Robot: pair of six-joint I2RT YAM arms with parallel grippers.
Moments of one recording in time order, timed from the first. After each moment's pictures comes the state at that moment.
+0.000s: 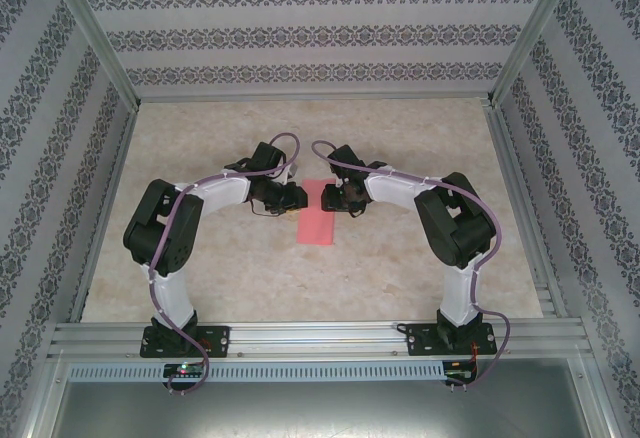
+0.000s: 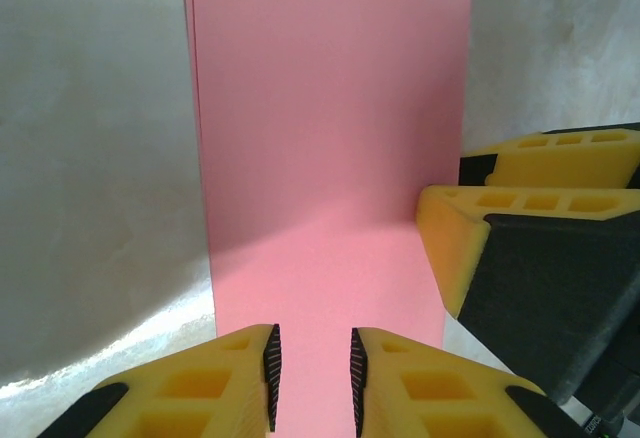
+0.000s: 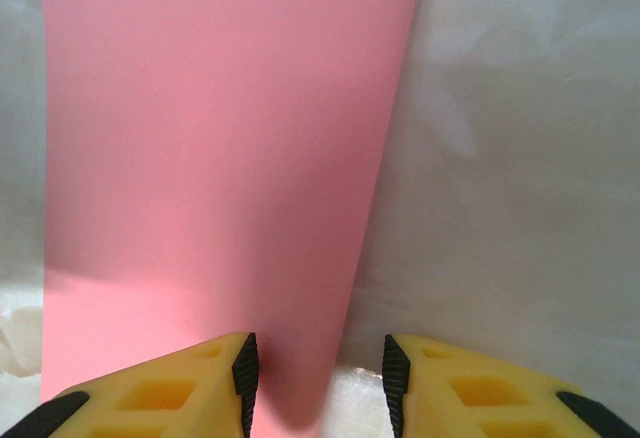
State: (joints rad) left arm -0.41 1.87 1.14 -0.36 0.51 -0.56; right arm 0.57 1.95 1.24 -0.46 -0.13 0.55
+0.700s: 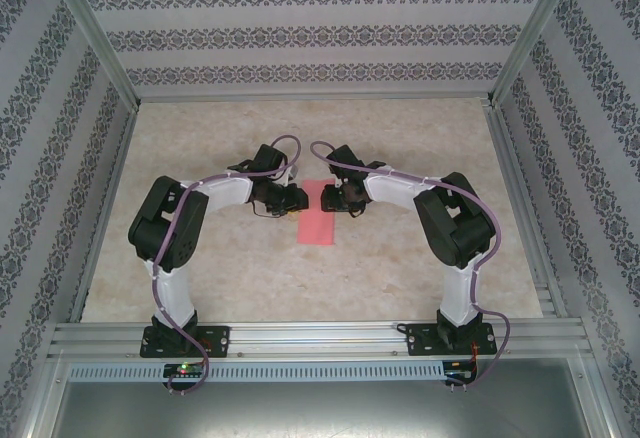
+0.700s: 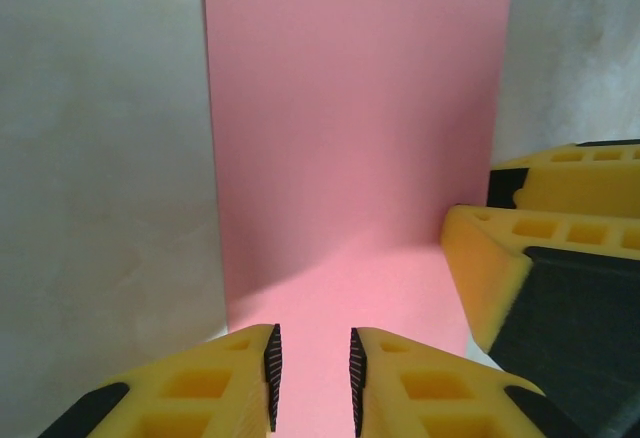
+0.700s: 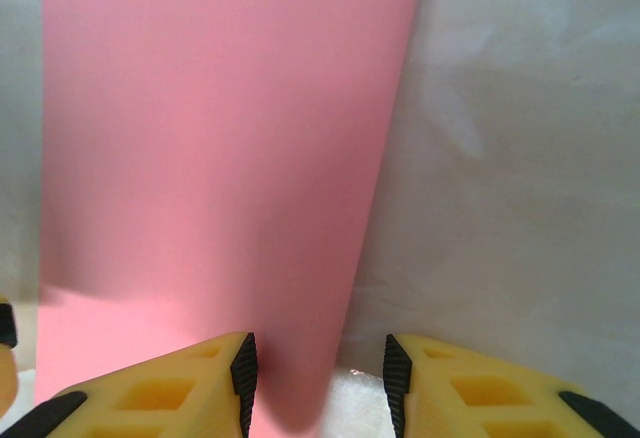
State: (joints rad) left arm -0.41 1.91 1.14 -0.33 0.51 -0.58; right arm 0.58 1.96 1.24 -0.47 -0.12 0.52
